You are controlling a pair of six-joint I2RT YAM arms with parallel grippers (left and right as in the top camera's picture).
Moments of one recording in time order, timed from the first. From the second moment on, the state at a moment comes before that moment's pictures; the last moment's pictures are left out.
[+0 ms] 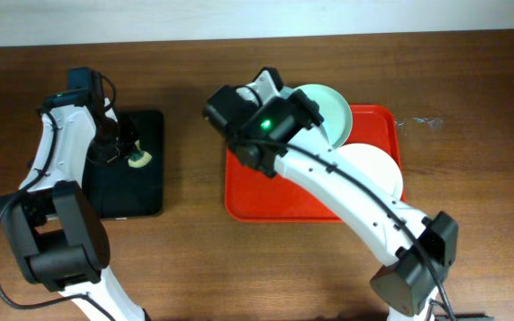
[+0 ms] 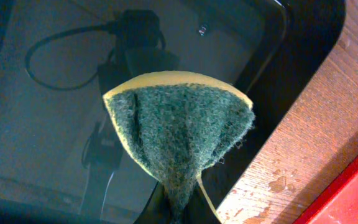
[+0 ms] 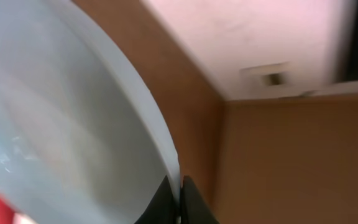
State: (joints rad) left arm 0.17 1.99 1.58 -1.01 0.15 -0.38; right arm 0.78 1.95 1.97 -1.39 1.08 0.09
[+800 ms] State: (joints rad) left arm 0.17 1.99 1.58 -1.01 0.16 -0.38; right arm 0.17 1.95 1.80 -1.26 -0.26 0.10
